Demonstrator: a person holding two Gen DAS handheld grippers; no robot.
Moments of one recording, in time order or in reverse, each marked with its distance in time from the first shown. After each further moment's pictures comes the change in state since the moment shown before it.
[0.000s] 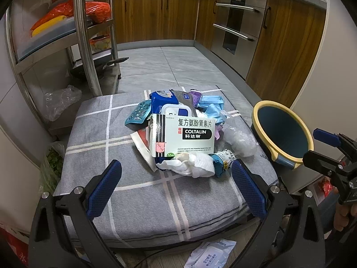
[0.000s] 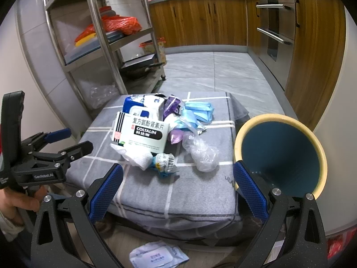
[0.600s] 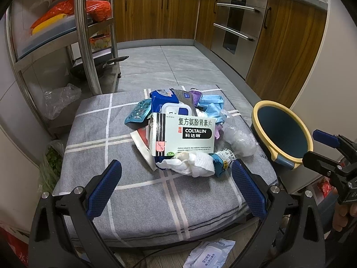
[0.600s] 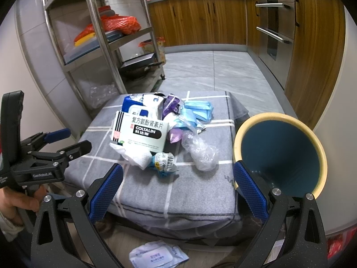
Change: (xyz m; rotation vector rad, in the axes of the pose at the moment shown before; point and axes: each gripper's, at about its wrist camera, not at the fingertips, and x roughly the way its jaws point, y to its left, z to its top) left arm 0.001 -0.001 -0.002 0.000 0.004 0.001; right arm 0.000 -0.002 -0.002 0.007 0.002 -0.001
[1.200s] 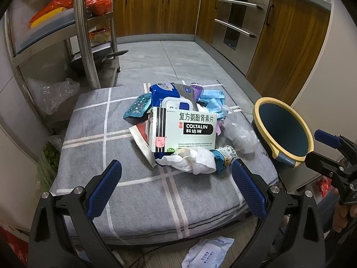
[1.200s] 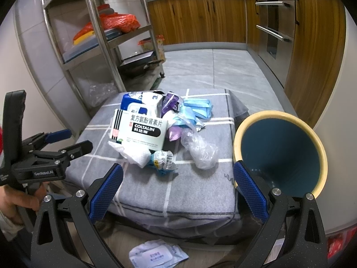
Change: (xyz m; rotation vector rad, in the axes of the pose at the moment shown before) left arm 0.011 0.005 -0.001 -0.016 0.038 -0.017; right arm 0.005 -0.002 -0.005 0.004 0.012 -0.005
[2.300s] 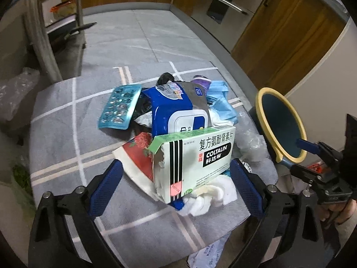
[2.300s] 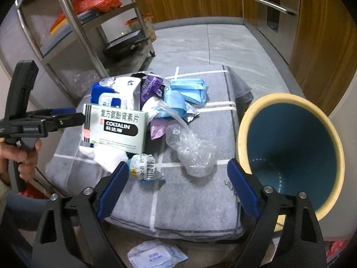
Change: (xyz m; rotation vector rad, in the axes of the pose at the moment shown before) left arm 0.105 0.055 0.070 0.038 0.235 -0.255; right arm 0.083 -0.027 0.027 0.065 0.171 -0.005
